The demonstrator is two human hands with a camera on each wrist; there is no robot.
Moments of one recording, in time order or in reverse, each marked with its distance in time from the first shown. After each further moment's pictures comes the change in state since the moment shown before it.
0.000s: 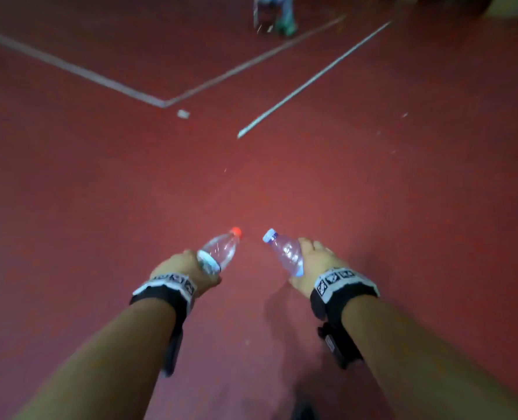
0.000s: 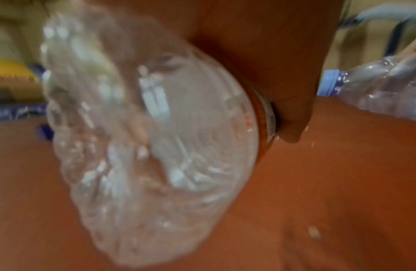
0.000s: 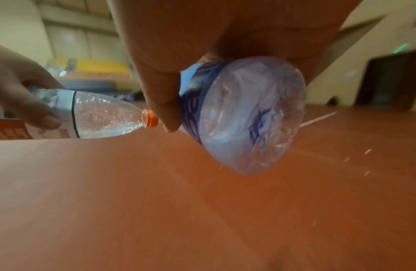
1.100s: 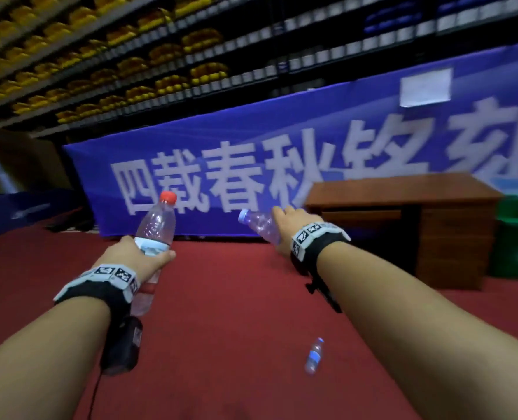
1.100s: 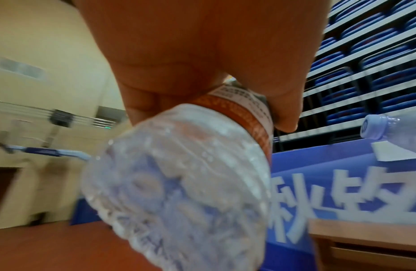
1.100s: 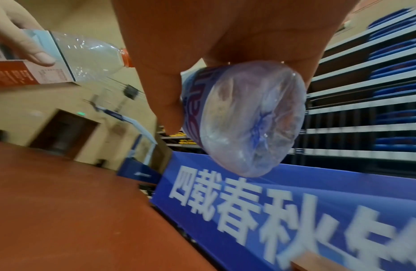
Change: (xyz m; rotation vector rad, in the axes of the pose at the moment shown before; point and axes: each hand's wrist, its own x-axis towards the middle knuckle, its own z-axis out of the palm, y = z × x) left_hand -0.203 0.846 0.024 0.067 0.052 1.579; right_hand -0.455 0.456 -0.297 -0.178 0.796 1.548
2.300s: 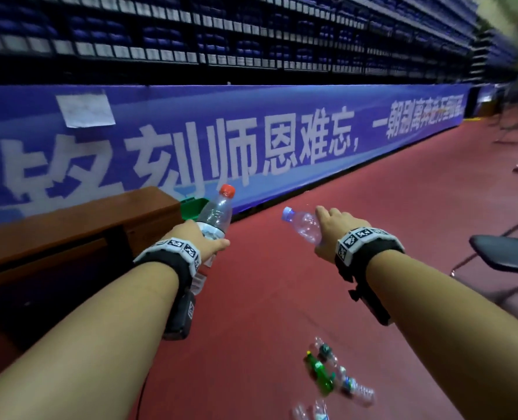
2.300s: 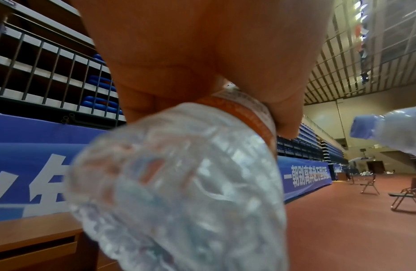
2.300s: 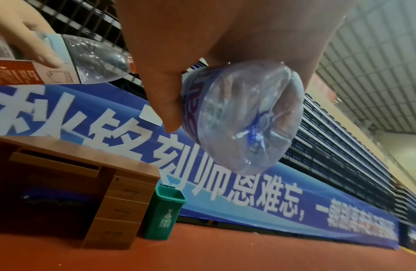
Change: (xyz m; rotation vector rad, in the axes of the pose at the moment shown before) left_hand -0.355 0.576 0.189 -0.309 -0.700 1.158; right_hand -0.475 0.404 -0.167 -0.424 -0.096 1.248
